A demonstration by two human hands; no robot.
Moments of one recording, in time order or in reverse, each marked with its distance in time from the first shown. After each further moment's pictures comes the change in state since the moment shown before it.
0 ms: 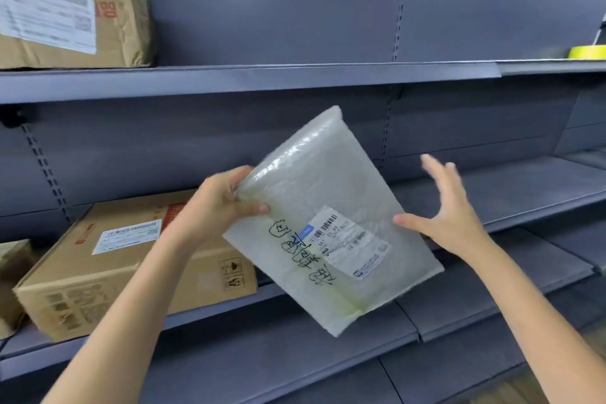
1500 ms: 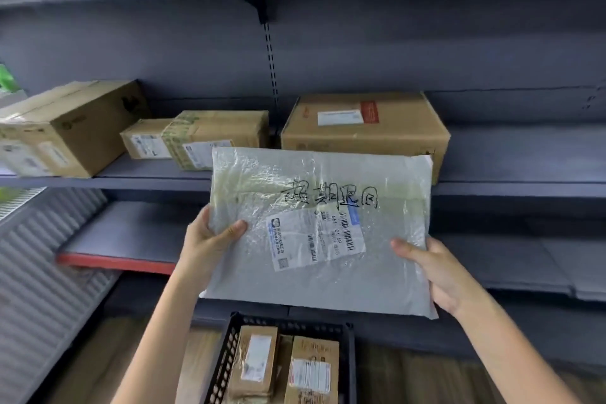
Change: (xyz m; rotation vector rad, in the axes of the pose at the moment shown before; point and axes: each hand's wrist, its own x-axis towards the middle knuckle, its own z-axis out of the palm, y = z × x) left_hand -0.348 -0.142 -0.125 -0.493 0.655 -0.475; right_hand -0.214 -0.117 0.242 0.991 -0.688 0.585
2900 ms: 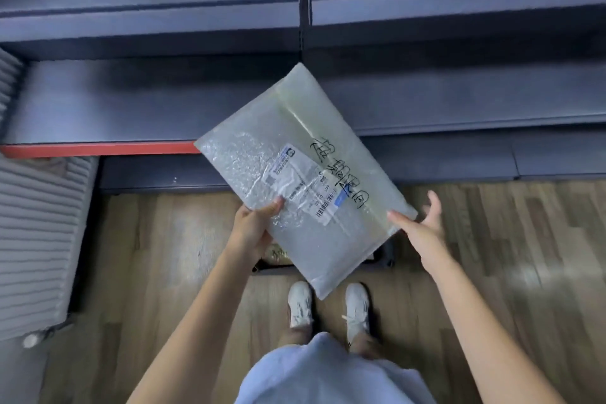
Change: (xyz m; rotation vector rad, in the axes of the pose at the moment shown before) left_hand 0.018 -0.213 -0.125 -0.284 -0.047 -0.885; right_hand 0.044 0.258 0.090 -0.372 0.674 0.410
